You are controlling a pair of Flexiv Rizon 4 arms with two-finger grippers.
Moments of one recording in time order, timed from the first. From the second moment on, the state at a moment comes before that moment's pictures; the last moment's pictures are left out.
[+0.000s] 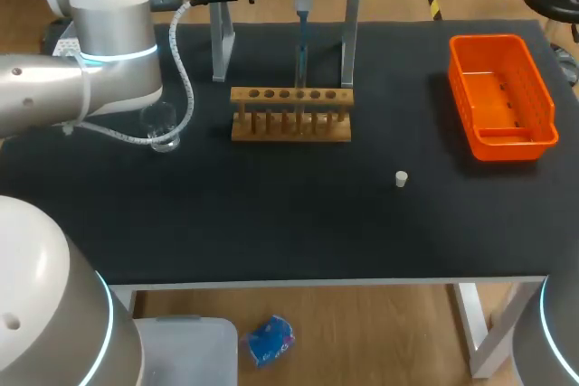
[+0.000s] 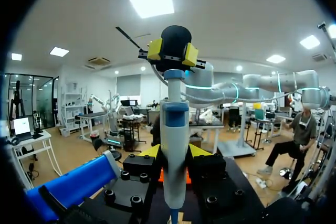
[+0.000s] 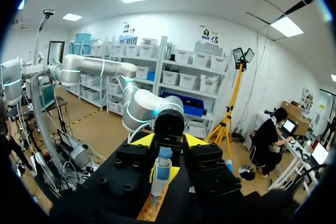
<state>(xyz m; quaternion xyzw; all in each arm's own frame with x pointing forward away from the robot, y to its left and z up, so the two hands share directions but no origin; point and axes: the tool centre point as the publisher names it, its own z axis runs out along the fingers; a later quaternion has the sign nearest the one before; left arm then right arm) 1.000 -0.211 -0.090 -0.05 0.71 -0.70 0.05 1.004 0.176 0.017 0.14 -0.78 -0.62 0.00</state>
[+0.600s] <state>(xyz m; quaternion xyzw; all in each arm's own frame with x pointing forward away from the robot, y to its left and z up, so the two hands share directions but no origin) 1.000 -0.211 -0.090 -0.05 0.71 -0.70 0.05 0.999 0.195 0.013 0.09 -0.71 -0.69 0.07</state>
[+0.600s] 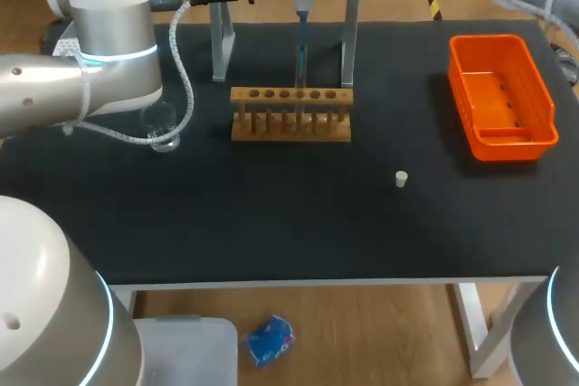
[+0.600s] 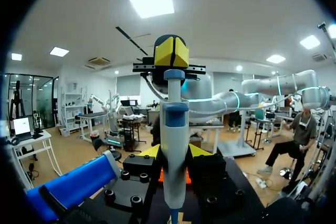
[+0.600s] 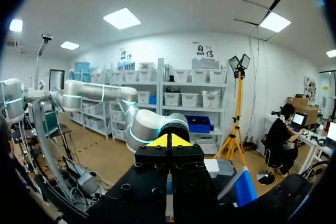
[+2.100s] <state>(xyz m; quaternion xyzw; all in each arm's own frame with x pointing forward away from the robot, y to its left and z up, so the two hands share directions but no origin) 1.000 -0.211 -0.092 -0.05 0.71 -0.70 0.05 1.004 0.218 -0.008 0.08 -0.69 -0.71 0.12</state>
